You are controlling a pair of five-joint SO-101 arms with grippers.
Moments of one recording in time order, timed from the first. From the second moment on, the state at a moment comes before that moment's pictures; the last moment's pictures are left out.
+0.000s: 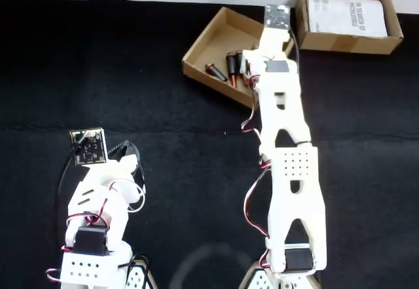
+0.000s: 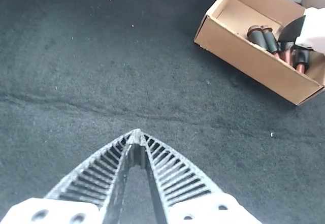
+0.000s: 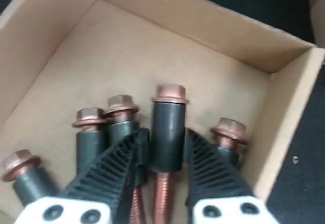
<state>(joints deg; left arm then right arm) -1.4 -101.9 96.1 40.5 16.9 -8.9 67.0 -64.0 50.8 -7.6</state>
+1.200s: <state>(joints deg) -1.4 -101.9 96.1 40.5 16.9 -8.4 15.2 -91.6 100.4 -3.0</state>
